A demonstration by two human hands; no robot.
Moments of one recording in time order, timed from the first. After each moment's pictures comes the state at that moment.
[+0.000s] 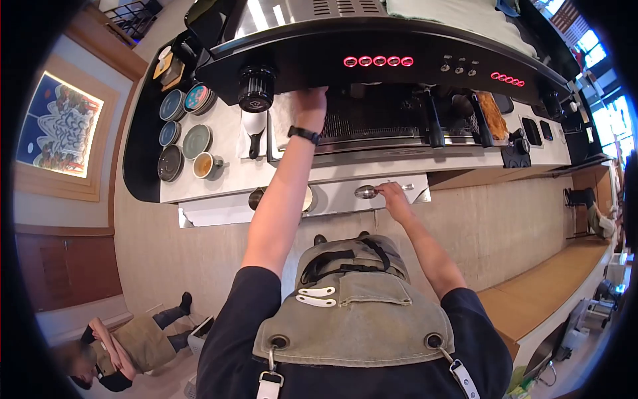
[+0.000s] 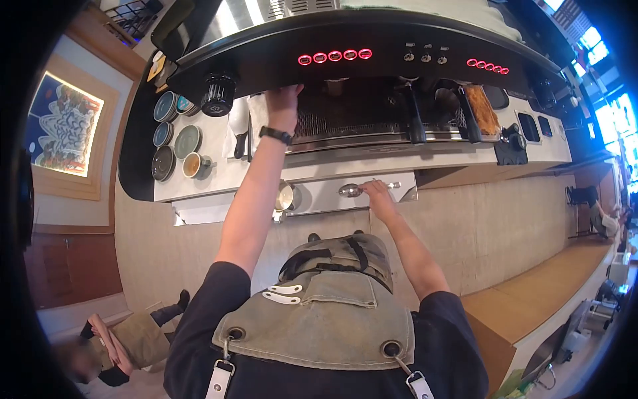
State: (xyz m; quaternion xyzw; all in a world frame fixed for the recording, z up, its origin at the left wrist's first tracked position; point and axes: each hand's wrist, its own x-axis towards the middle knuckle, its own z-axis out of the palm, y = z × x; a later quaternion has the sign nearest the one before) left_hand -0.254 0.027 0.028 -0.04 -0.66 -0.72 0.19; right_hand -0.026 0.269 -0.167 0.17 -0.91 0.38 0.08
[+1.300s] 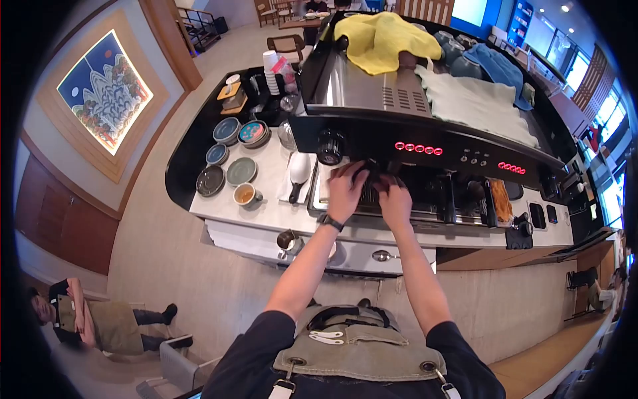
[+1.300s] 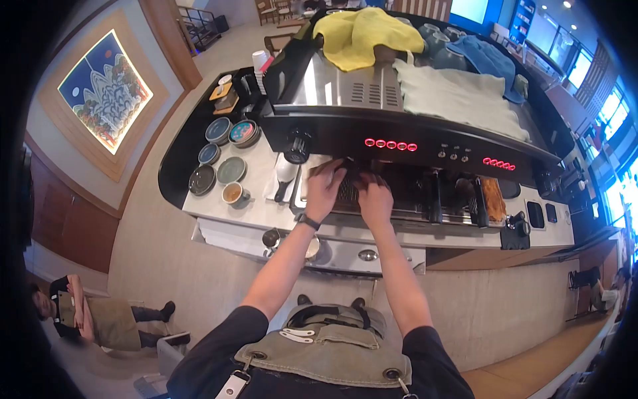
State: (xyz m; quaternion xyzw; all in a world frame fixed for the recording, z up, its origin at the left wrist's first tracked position) left_hand -0.172 -0.003 0.048 -0.11 -0.80 -0.49 0.33; right_hand -0.159 0.155 0.040 0.10 -0.89 0.35 0.27
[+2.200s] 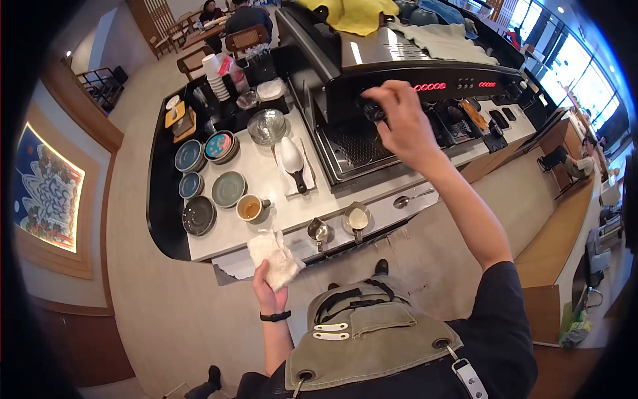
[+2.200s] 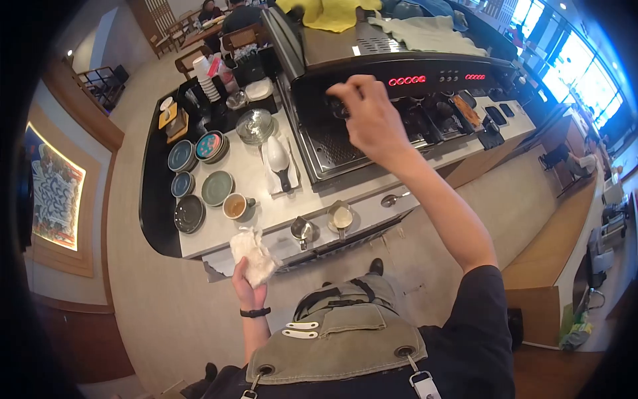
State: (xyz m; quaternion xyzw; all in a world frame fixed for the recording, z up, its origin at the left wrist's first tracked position) left_hand 0.049 -0.342 0.003 0.16 -0.30 -0.94 -0.07; right_hand -0.084 0.028 0.229 0.16 -0.90 0.17 0.37
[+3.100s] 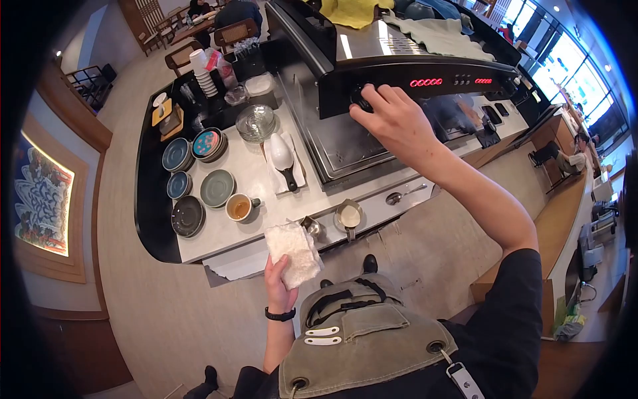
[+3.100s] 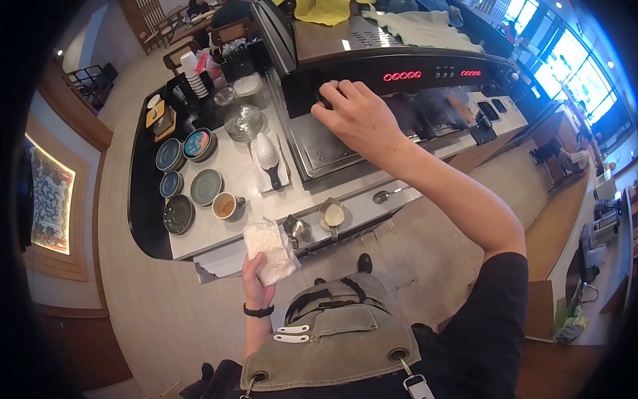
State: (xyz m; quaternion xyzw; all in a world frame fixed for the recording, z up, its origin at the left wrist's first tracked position) left_hand 0.046 -0.298 0.020 0.08 -0.36 -0.92 -0.14; right_hand -0.088 0.023 0.245 0.27 -0.87 -0.19 0.37
